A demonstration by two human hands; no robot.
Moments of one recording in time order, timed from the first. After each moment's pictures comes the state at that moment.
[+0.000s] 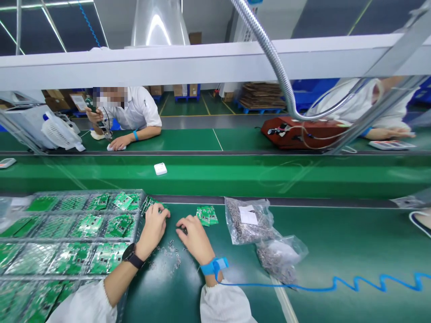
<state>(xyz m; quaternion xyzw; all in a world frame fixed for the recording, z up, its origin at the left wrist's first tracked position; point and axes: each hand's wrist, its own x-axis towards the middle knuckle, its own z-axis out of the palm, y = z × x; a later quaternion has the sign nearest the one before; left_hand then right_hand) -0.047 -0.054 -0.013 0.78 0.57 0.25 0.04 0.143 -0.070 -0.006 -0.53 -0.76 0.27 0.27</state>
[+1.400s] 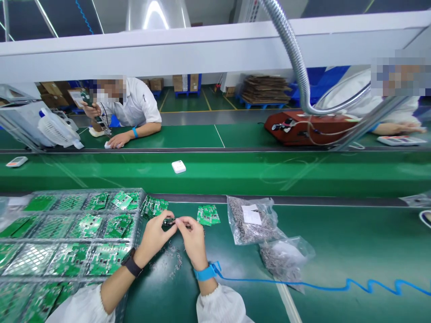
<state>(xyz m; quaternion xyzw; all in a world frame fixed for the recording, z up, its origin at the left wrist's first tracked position) -0.036 -0.066 0.001 0.74 0.55 0.32 0.24 0.113 -0.078 -0.014 -0.49 -0.44 0.51 0.55</state>
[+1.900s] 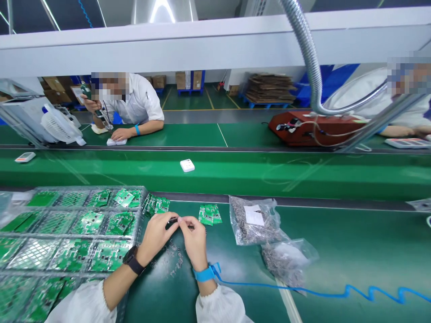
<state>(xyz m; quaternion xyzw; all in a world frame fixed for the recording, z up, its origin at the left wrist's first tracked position) -0.036 -0.068 0.000 0.79 0.52 0.28 0.16 0.111 -0.079 -0.026 -0.52 -0.43 0.48 0.55</state>
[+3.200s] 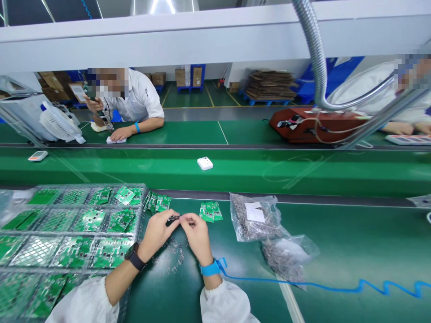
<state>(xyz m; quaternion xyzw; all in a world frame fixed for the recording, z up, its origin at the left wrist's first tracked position) -0.038 -0.066 -0.003 0.78 0.54 0.27 0.18 0.121 -0.073 -0.020 -0.51 -0.48 0.50 0.51</state>
